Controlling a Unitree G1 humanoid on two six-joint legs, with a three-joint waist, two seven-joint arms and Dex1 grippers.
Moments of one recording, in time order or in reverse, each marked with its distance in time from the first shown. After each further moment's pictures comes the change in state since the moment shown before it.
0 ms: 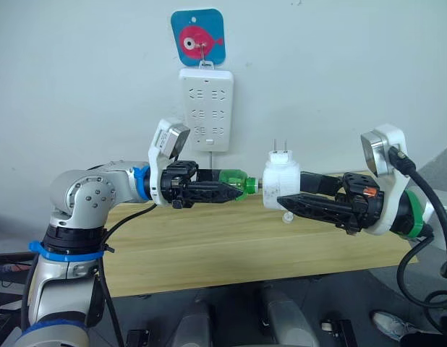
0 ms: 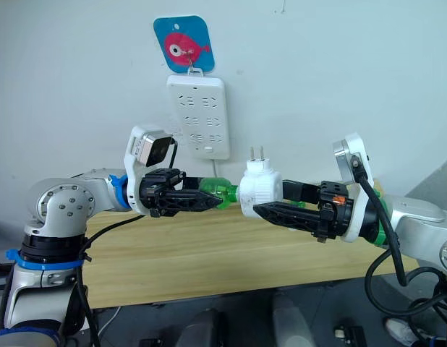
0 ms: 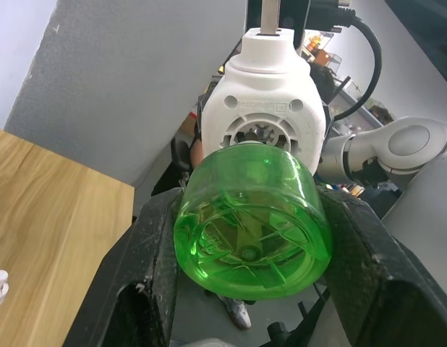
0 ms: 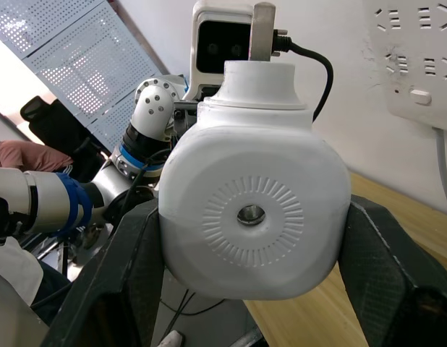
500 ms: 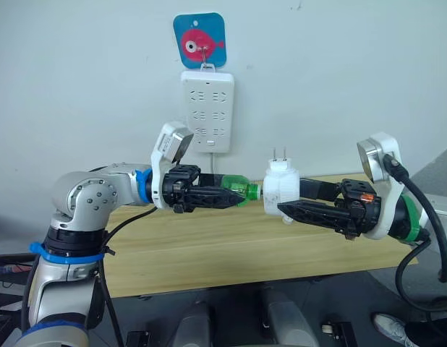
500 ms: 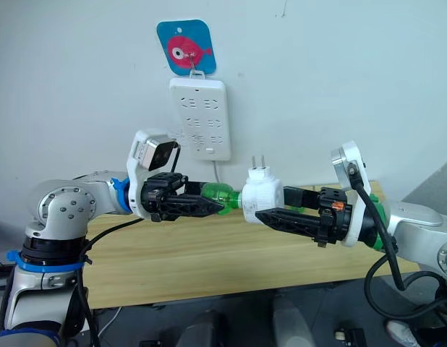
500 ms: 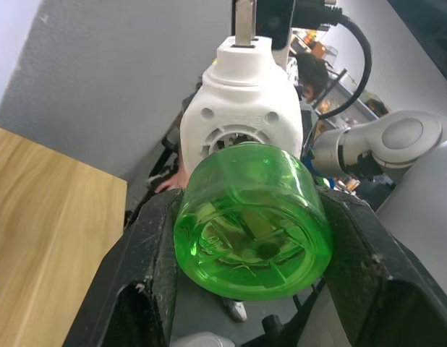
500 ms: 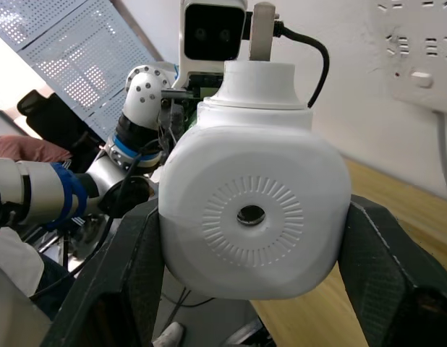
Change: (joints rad) left arm 0.010 -0.013 -0.013 -0.026 -0.003 0.015 -0.001; right arm 0.037 -0.008 0.003 -0.003 -0.030 -0.001 0.030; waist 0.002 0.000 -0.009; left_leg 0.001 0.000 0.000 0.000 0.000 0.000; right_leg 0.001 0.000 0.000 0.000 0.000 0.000
